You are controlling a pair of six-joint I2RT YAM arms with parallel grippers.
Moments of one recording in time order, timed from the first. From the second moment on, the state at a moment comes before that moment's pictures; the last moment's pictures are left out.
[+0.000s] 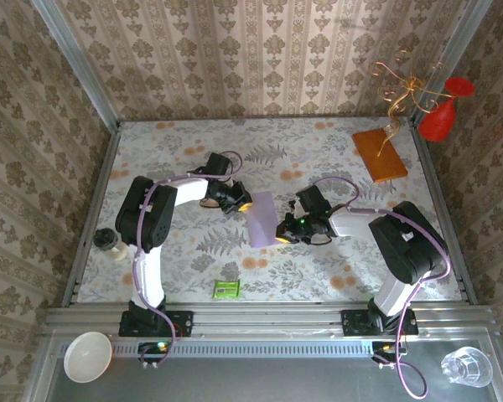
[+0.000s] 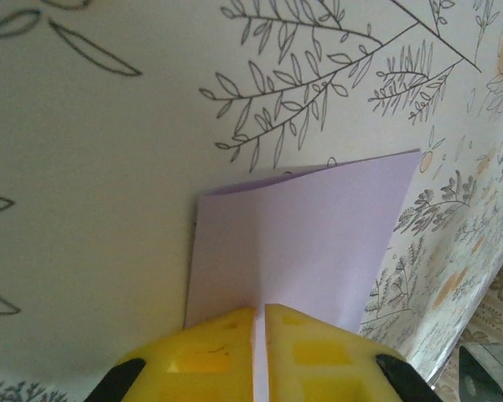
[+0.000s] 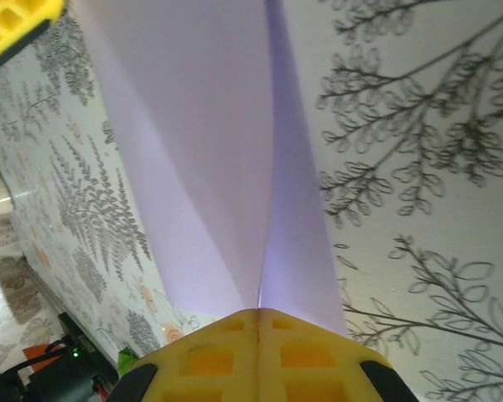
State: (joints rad) left arm -0.46 2.03 1.23 -0.30 0.59 -0.84; right arm 0.50 1.70 0.77 -0.08 -0.55 0.84
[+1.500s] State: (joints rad) left arm -0.47 2.03 1.23 -0.31 0.59 -0.82; right arm 0.55 1.92 1.00 0.01 -0.57 0.85
